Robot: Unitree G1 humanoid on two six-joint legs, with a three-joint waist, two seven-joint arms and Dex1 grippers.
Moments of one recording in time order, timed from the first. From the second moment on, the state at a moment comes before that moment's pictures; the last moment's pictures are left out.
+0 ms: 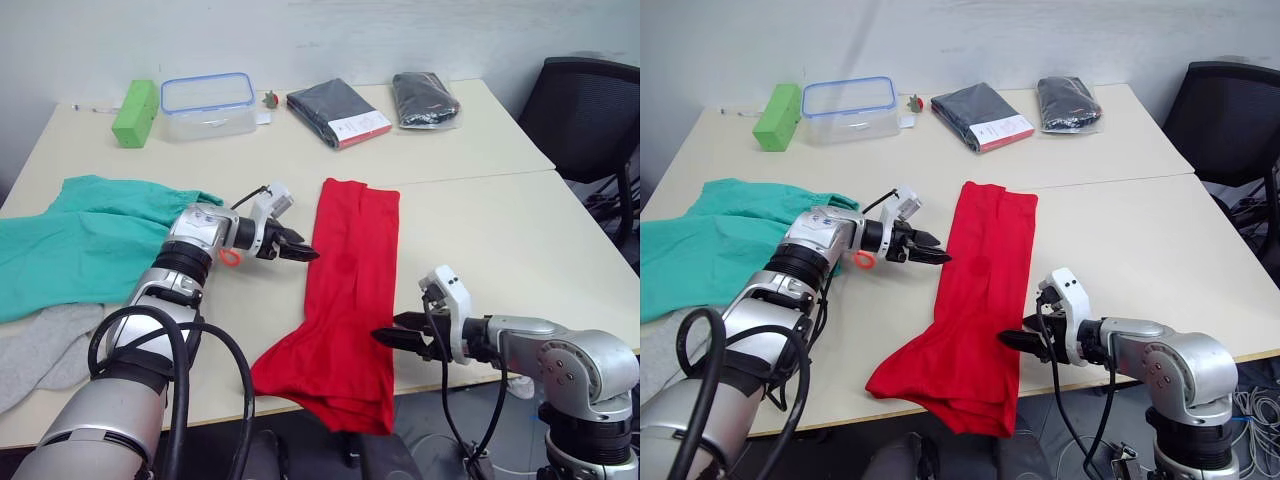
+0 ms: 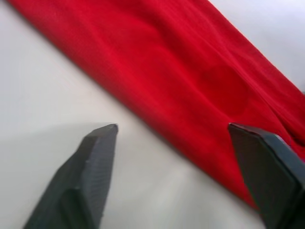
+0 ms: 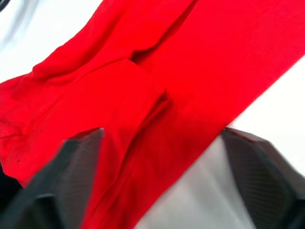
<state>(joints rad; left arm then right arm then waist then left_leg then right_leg) -1.13 0.39 -0.23 1.00 -0.14 0.53 -1.11 -0.26 -0.45 -0.18 -0.54 0.63 1.52 0.62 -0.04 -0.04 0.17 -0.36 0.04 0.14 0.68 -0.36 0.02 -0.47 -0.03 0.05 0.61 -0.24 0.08</state>
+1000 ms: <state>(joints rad) -1.01 0.37 -0.10 0.73 -0.17 0.81 -1.07 -0.47 -0.78 0.11 -0.09 0.58 1.16 0.94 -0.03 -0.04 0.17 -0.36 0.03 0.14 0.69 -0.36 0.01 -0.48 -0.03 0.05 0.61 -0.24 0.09</state>
